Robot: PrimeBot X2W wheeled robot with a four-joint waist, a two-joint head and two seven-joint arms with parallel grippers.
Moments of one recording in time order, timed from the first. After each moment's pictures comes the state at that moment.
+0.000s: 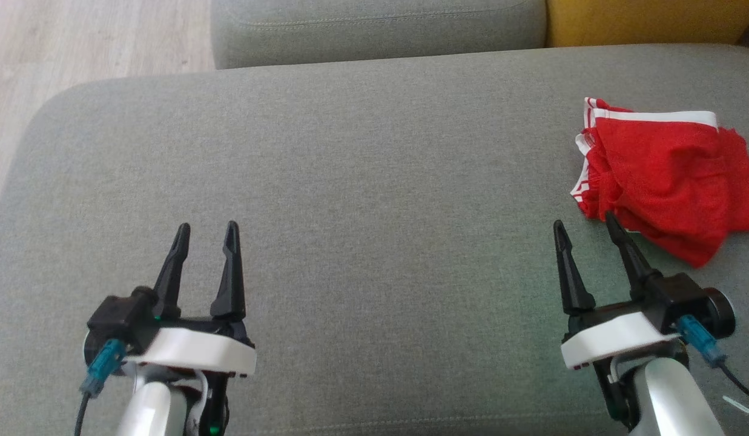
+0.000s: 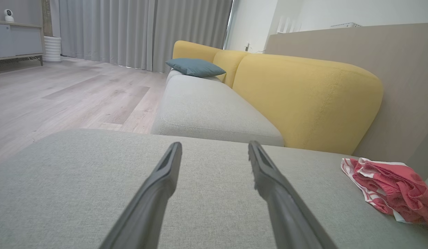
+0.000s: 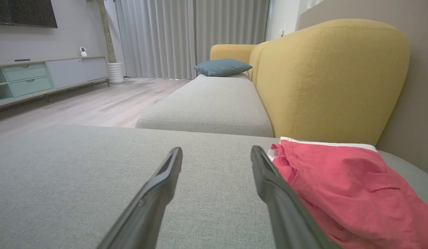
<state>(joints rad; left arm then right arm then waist) -0.04 0.04 -0.15 0.10 -0.26 -0.03 -0.26 -0.09 -0.05 0.06 0.21 0.00 0.13 -0.20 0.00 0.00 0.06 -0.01</state>
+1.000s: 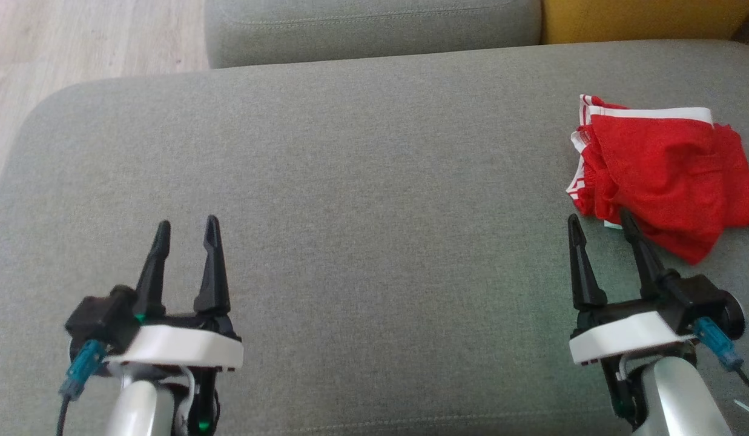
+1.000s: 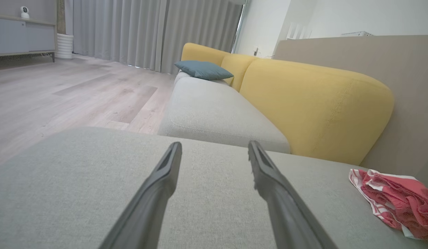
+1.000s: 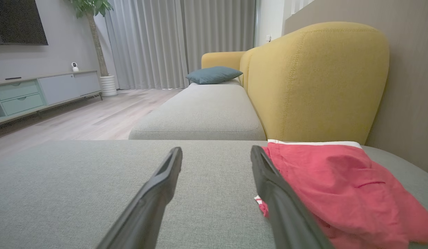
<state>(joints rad) -0.04 0.04 -0.12 0.09 -0.29 -0.01 -0.26 -0.09 -0.05 0.03 0.21 0.05 0.13 -0.23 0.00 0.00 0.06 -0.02</state>
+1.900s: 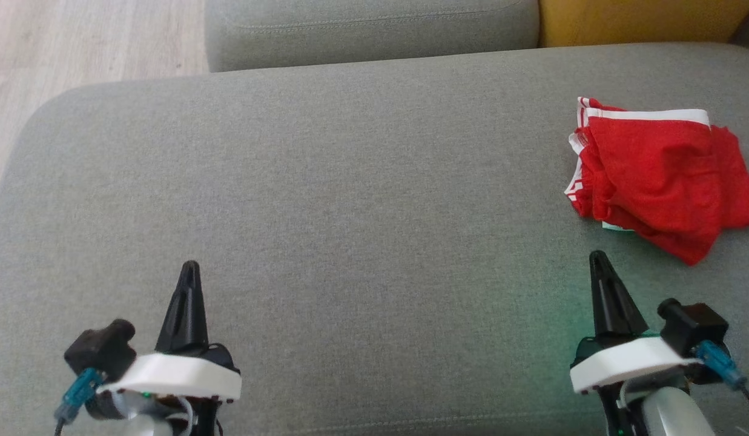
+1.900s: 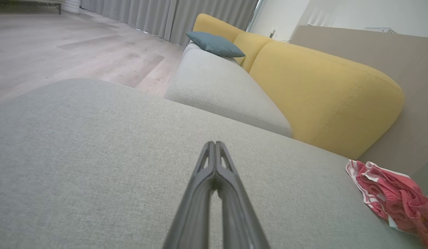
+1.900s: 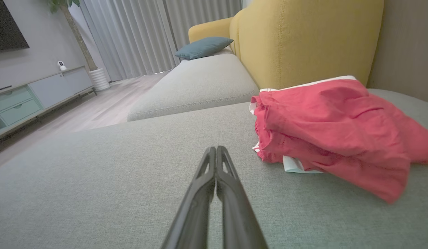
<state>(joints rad) 0.04 0.04 -0.12 0.11 -0.43 0.00 -0.23 -0.03 -0.05 0.04 0.29 0.20 0.13 -0.21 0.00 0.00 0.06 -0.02</state>
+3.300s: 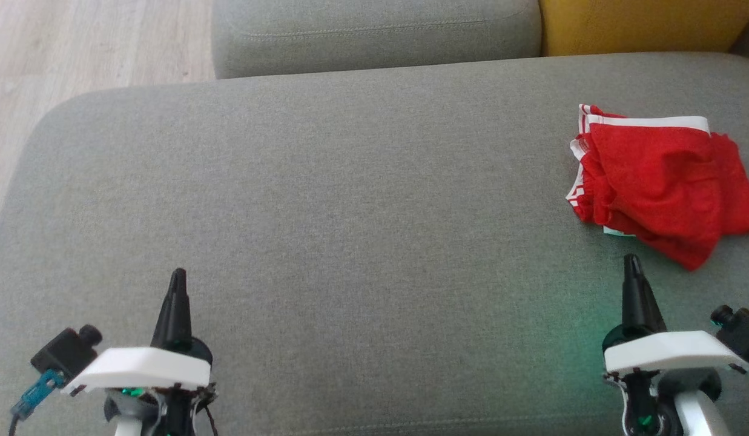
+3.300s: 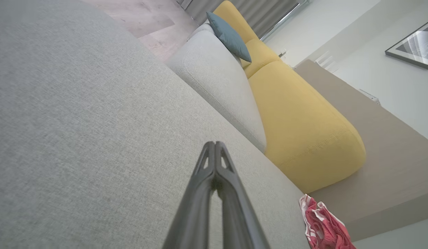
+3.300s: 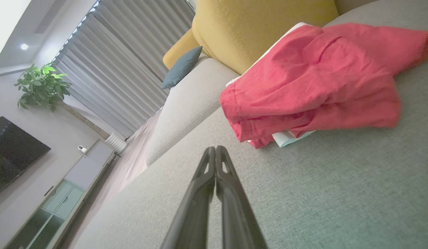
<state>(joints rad) 0.01 0.05 -0.08 0.17 -0.87 -0.05 -0.13 -0.03 -0.05 0.00 0.29 0.72 0.13 -0.11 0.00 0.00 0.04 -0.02</state>
